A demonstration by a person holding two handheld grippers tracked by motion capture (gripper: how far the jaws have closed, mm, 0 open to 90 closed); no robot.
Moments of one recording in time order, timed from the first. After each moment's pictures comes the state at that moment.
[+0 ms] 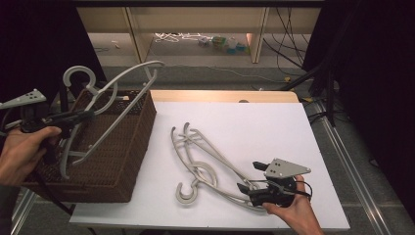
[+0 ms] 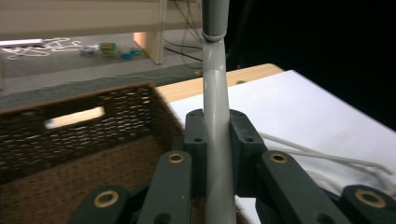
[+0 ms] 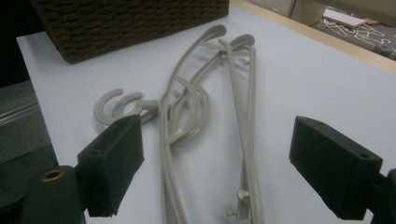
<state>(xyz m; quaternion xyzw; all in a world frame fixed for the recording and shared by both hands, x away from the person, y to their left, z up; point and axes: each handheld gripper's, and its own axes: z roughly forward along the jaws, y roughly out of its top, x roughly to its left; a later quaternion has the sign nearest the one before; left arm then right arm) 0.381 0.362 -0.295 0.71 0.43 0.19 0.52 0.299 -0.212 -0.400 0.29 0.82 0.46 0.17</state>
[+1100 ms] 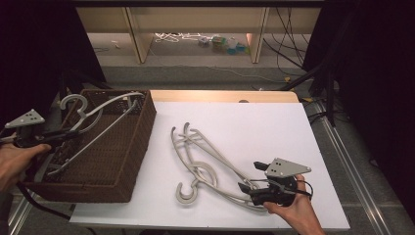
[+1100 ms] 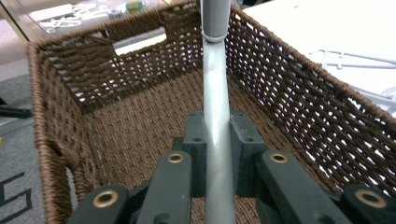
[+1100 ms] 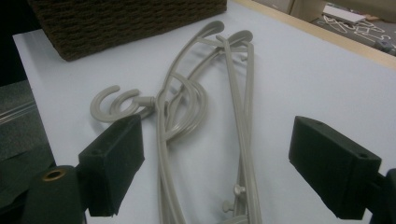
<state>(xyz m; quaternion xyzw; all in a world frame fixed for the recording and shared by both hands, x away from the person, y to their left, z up) 0.391 0.424 -0.367 0.77 0.43 0.22 0.43 0.302 -0.215 -0.403 0.29 0.82 0.46 0.17</state>
